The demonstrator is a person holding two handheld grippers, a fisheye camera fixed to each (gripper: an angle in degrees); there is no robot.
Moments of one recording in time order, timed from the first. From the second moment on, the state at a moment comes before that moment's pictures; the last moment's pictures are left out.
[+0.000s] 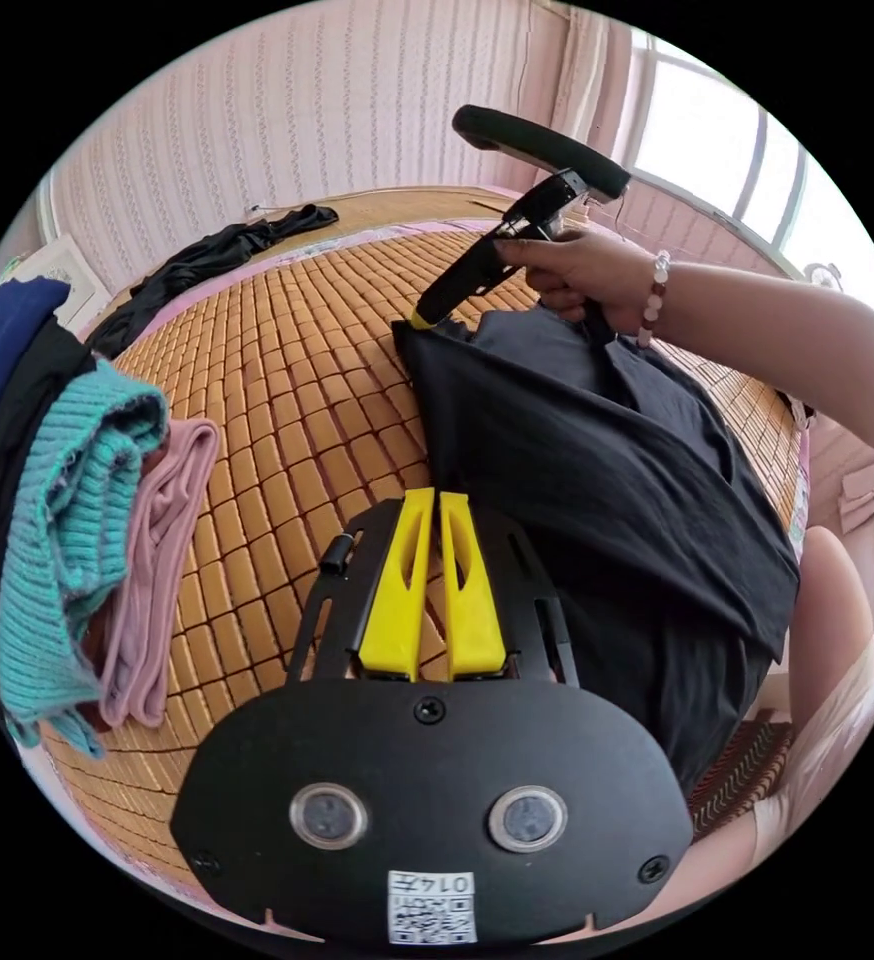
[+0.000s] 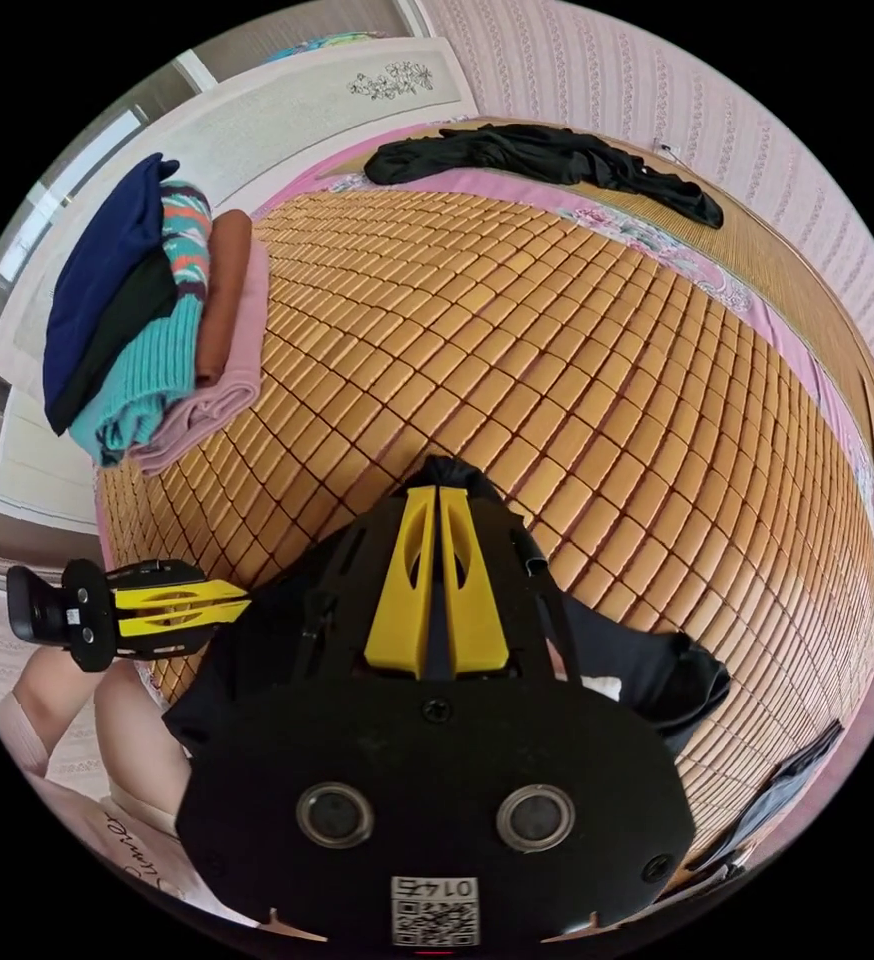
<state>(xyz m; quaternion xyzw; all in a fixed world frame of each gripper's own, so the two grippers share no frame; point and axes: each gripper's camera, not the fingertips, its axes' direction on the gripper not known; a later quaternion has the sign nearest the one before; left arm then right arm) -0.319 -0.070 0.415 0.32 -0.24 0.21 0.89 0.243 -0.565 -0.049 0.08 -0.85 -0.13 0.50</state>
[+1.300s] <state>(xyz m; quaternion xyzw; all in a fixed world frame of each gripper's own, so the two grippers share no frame) -0.283 -0.132 0.270 0.42 -0.14 0.20 0.87 0.333 -0.414 0.297 0.00 -0.90 0.13 0.41</state>
